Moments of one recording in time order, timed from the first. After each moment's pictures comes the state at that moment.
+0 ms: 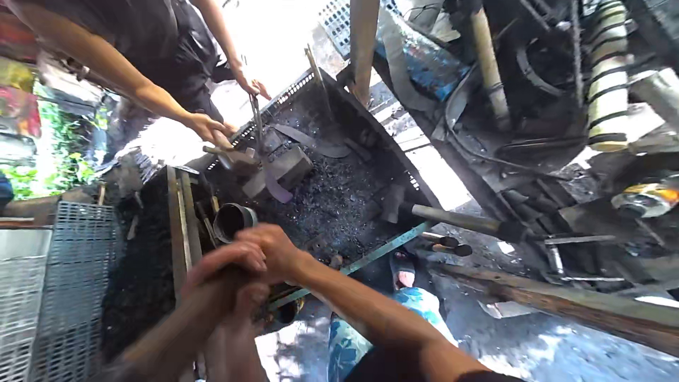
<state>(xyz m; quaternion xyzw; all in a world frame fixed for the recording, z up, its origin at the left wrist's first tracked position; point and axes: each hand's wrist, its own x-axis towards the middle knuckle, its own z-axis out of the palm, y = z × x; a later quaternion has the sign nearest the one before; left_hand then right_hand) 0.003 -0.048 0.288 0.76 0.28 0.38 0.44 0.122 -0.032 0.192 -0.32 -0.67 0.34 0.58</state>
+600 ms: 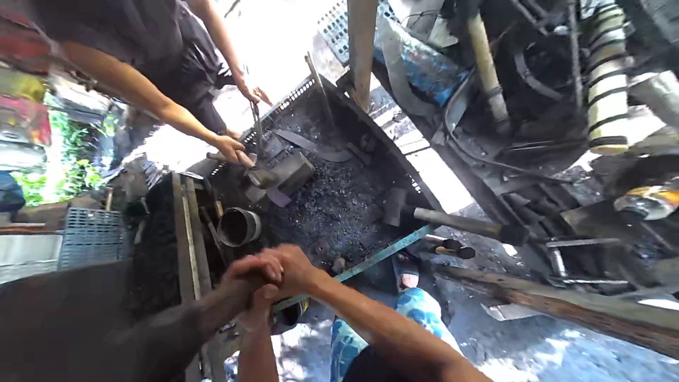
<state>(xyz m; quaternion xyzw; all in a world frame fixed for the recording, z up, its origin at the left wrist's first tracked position) 0.012 -0.085 0.227 0.66 0.31 0.51 0.47 0.125 -0.072 0.154 -0.38 -0.66 0.42 0.49</state>
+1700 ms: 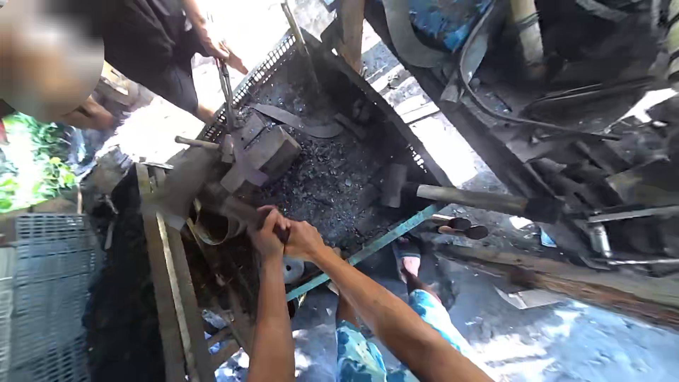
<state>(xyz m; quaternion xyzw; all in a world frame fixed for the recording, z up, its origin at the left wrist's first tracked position) 0.017 -0.015 -0.011 0.42 0.53 0.50 0.54 0.124 -0.047 -0.034 -0.58 -0.55 0.57 0.20</state>
